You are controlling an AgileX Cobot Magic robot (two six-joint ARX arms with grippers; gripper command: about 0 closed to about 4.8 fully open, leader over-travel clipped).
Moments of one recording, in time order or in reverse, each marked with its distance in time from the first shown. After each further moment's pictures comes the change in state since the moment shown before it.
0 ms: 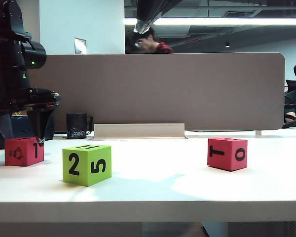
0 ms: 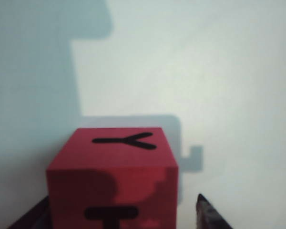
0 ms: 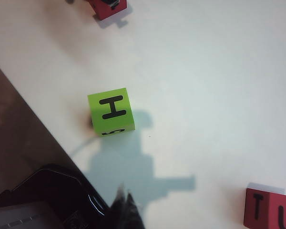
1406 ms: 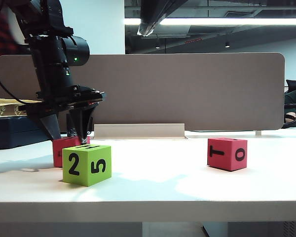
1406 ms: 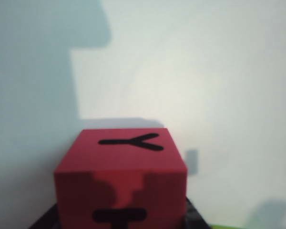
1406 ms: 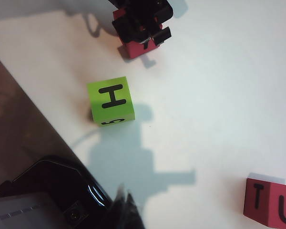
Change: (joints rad) left arm -0.229 0.004 0.000 0.031 0.015 -0.160; right arm 0.000 0.000 0.000 -0.035 0.000 0.000
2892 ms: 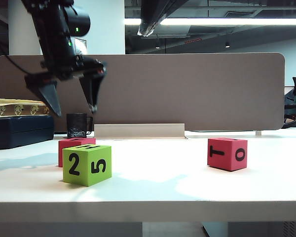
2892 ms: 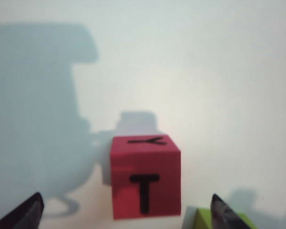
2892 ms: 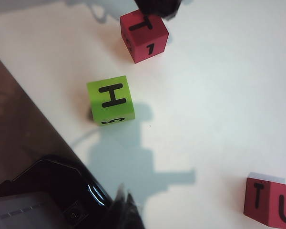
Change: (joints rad) left arm -0.003 -0.026 0.190 -0.135 -0.027 0.057; right arm 0.000 0.000 0.000 -0.003 0.000 0.000
